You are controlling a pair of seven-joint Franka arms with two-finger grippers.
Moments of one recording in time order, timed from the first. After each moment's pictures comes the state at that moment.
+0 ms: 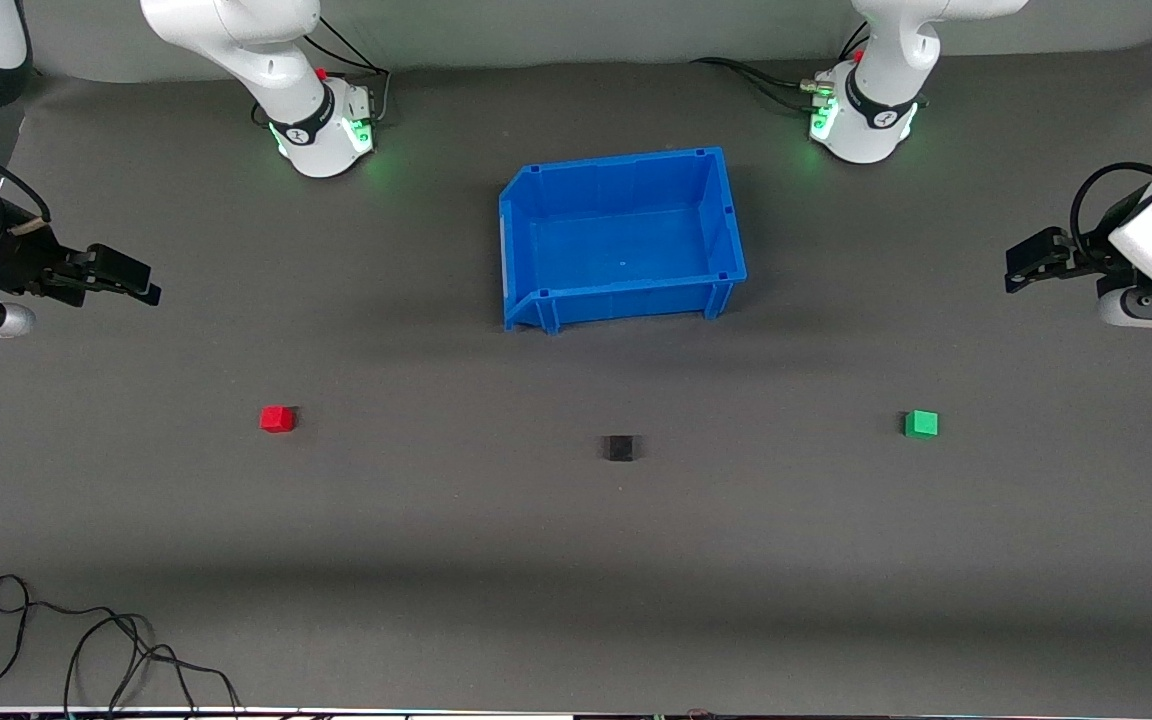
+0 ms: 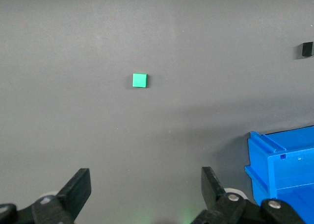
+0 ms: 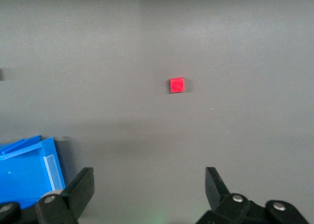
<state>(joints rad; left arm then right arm) -0.06 0.00 0.02 -1.64 0.00 1.57 0.05 0.04 -0.03 -0.05 -1.69 0.06 1.59 0.05</state>
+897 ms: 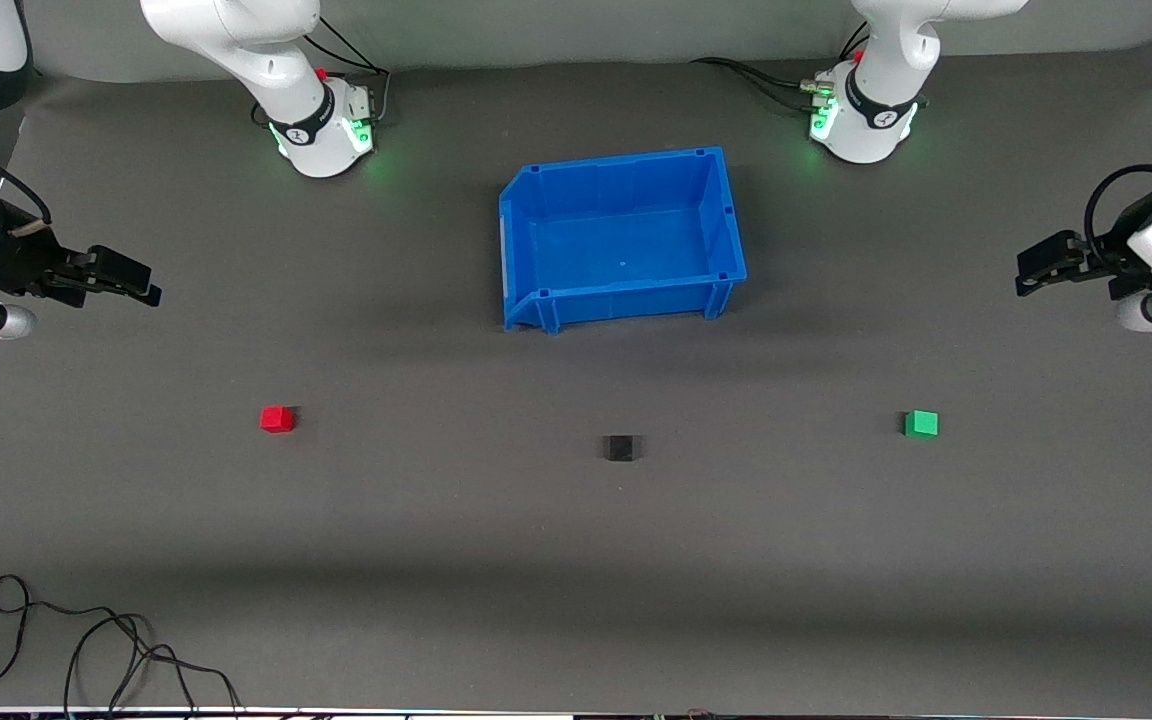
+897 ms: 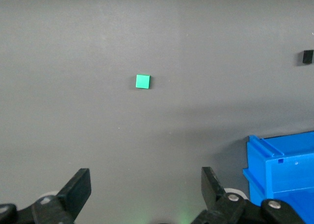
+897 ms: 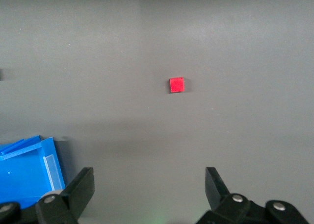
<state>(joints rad) -0.06 0.04 0.02 -1.57 0.00 1.53 0.01 0.04 -0.02 -0.05 -1.68 0.06 1.59 0.05</state>
